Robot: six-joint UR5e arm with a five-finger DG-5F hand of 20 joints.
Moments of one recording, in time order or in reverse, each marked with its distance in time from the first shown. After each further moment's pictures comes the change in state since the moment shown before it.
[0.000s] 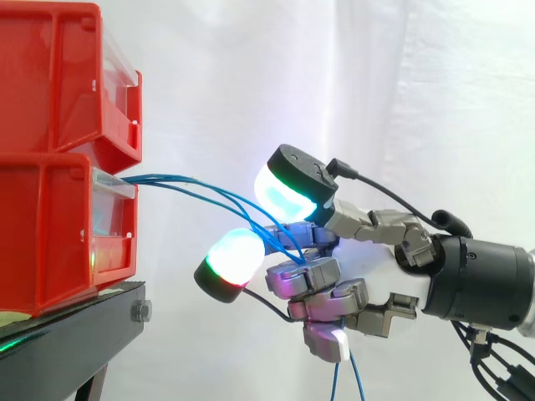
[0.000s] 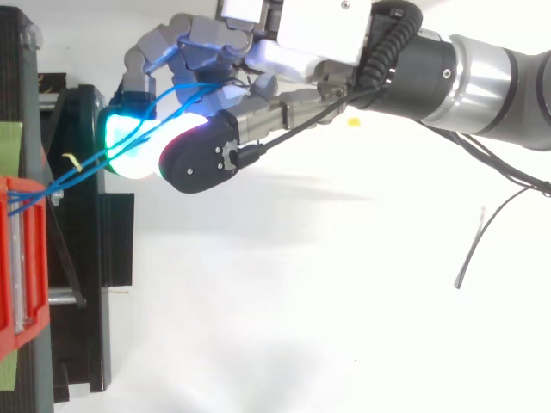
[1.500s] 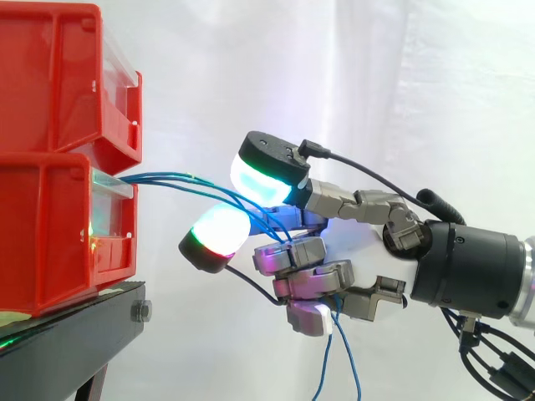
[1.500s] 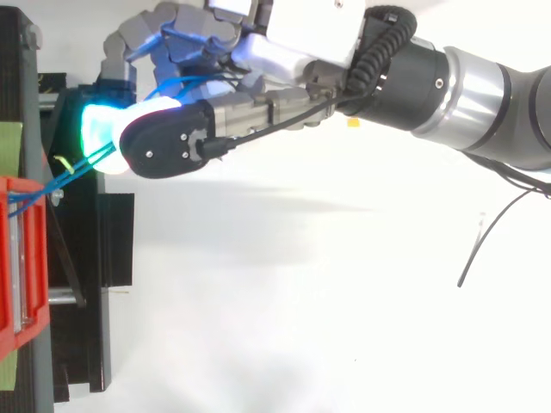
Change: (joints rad) arm 0.028 -0.002 0.031 0.000 0.084 0.022
